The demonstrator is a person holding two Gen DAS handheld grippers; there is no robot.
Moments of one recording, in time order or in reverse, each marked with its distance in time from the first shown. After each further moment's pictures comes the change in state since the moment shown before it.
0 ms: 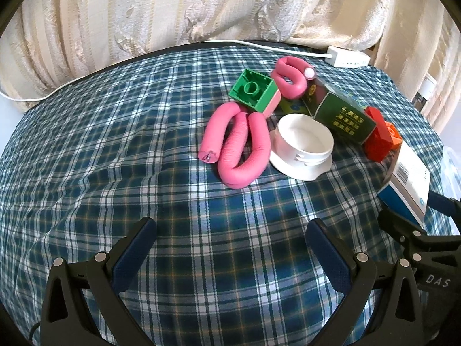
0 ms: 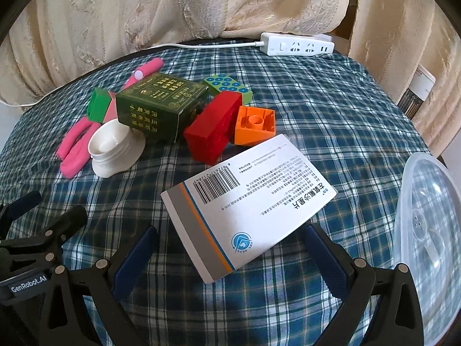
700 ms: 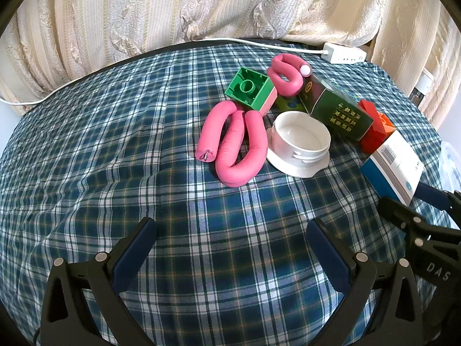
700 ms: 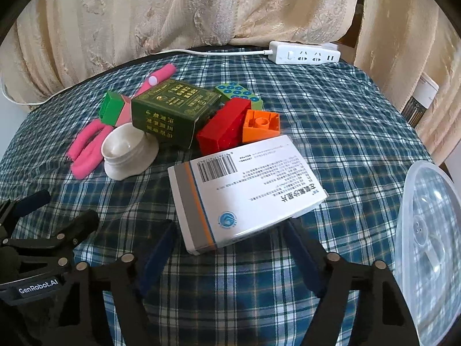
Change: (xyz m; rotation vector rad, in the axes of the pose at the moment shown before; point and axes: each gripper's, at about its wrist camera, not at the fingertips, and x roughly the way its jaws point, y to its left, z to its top) left arm 0.001 0.003 0.001 0.009 0.007 -0.003; right arm -0.008 0.005 0.001 -0.011 -0.037 0.025
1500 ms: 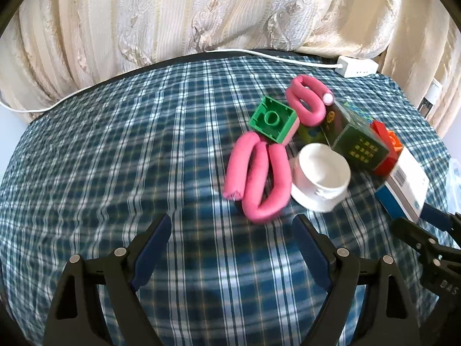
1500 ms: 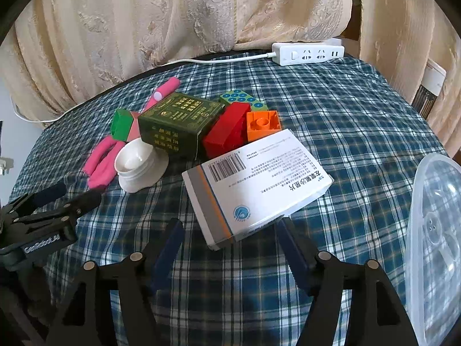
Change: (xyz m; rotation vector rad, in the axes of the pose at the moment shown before) left arm -0.004 0.016 0.028 -0.006 -0.011 0.052; right arm -0.002 -0.011 0.005 0.054 -0.020 0.112
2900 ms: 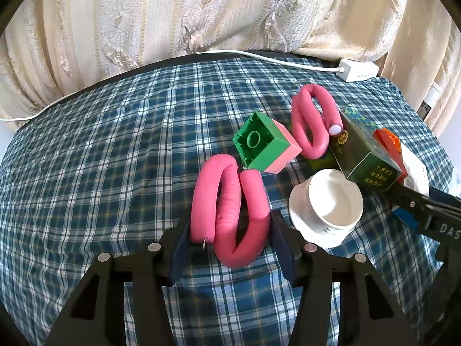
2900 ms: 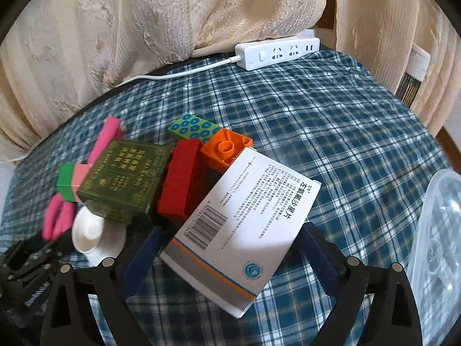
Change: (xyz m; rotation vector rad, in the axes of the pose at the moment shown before) left arm 0.025 0.003 0.026 0.011 0.007 -0.053; right arm 0.042 -0.016 0.044 0.134 0.015 -0.128
